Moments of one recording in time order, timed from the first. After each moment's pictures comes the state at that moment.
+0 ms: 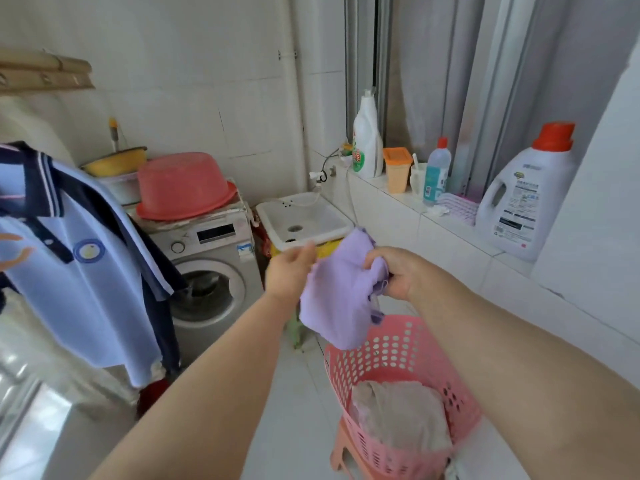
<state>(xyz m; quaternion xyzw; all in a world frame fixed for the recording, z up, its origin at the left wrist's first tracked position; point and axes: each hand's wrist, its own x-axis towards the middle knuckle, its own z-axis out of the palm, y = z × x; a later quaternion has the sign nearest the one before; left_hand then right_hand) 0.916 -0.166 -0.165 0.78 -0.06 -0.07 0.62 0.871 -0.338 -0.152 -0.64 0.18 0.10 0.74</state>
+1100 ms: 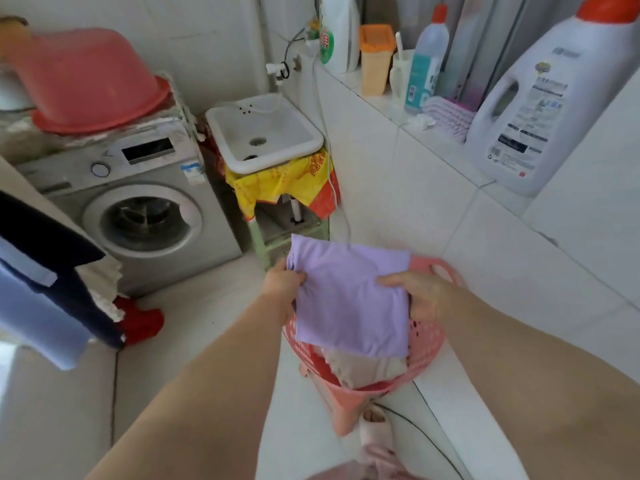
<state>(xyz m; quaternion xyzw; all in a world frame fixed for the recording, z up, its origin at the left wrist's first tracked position) 0.934 -0.261 -0.319 0.70 0.14 -0.25 0.66 0.847 -0.463 -0.316 -0.55 0.37 0.15 0.73</state>
